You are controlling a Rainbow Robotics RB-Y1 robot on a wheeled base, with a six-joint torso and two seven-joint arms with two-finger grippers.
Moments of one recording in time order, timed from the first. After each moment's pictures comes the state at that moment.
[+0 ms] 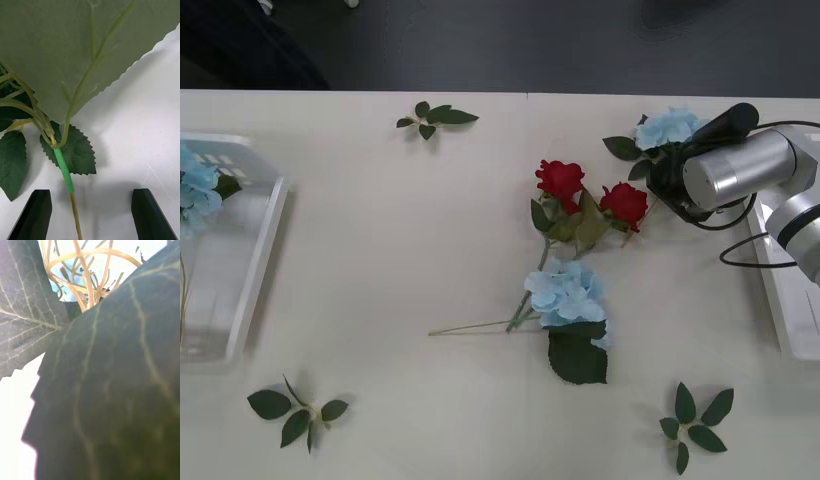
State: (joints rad) right arm -0.75 -0.59 0.47 -1.01 -0.57 0.92 0.46; left arm -0.36 0.50 0.65 -1.61 0.28 1.60 -2.12
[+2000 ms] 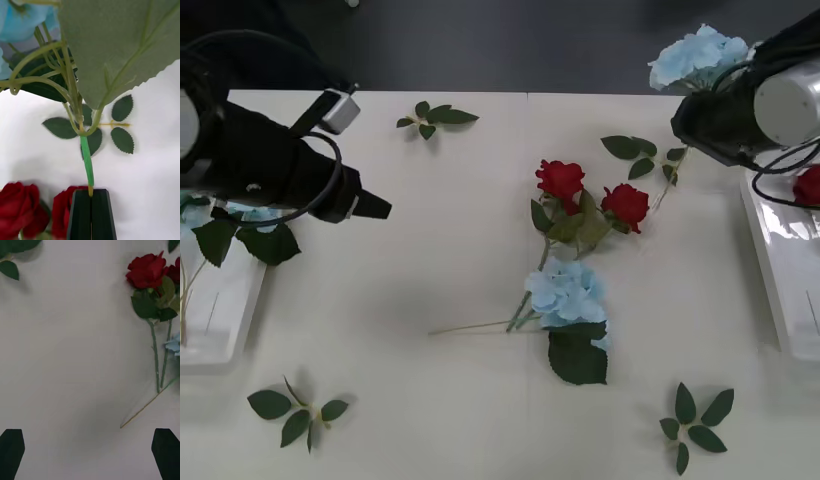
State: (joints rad) right arm -0.68 -0.78 0.27 -1.54 -0.72 1.23 0.72; left arm -0.50 0.49 0.09 -1.90 0.91 1.75 -1.77
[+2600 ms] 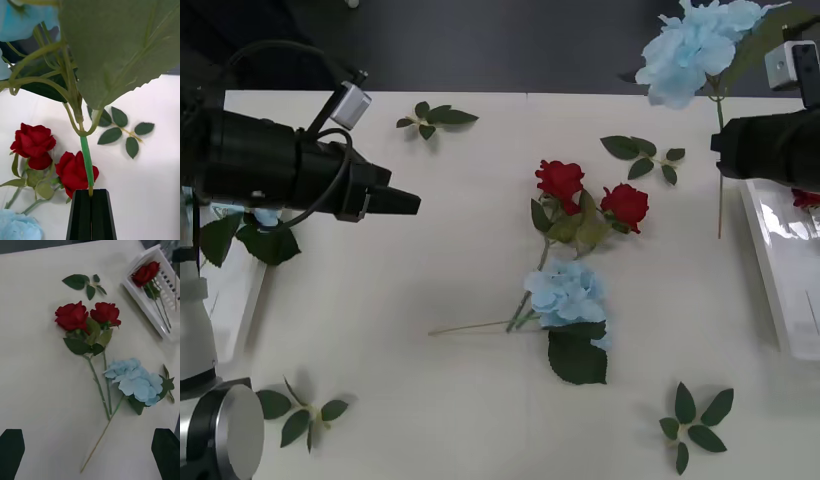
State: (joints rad) right arm -0.26 -0.90 0.00 -2.02 -0.92 1.03 1.33; left arm -0.52 0.25 0.36 -1.73 1.11 1.80 -2.11
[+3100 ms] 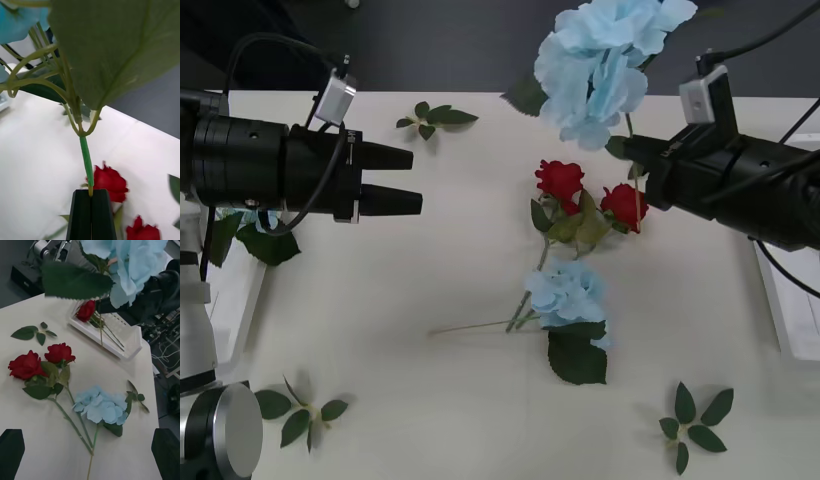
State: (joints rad) right arm -0.19 -0.88 0.21 -2.07 -1.16 0.55 1.86; left arm -0.52 0.25 0.39 -1.62 1.41 1.78 -2.37
